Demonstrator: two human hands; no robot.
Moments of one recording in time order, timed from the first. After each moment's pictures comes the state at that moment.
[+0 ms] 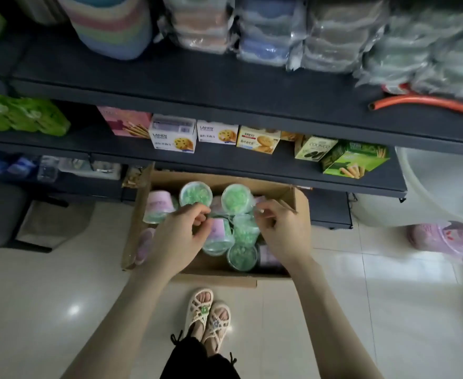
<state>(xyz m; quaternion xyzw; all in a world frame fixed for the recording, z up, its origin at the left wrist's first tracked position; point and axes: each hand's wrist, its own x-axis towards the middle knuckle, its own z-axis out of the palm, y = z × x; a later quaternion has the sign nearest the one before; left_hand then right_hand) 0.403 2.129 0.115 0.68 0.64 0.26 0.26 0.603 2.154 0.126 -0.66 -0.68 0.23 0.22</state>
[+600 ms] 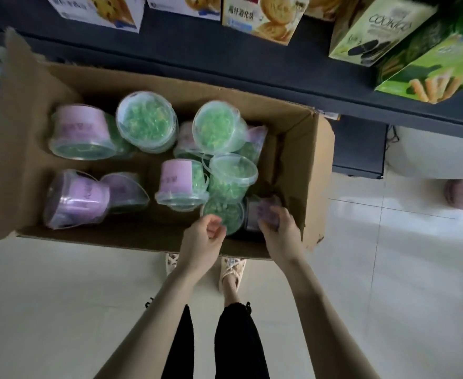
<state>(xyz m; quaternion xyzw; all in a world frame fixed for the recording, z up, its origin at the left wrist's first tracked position) 0.547 2.108 -0.160 0.41 0.73 0.18 0.52 0.712 2.138 -0.159 -0.76 -0.46 0.45 0.08</state>
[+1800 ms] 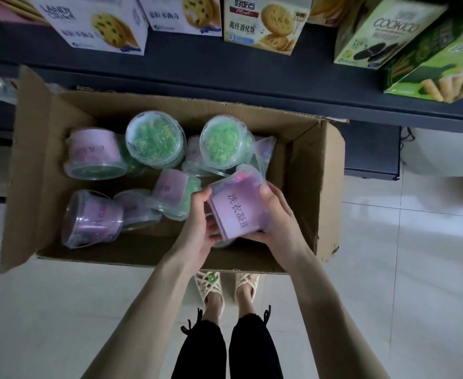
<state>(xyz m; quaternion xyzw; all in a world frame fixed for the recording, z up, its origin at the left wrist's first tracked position) 0.524 2.167 -0.130 0.06 0.60 0.32 0.73 0.670 2.181 -0.119 -0.59 -0.19 0.74 0.26</state>
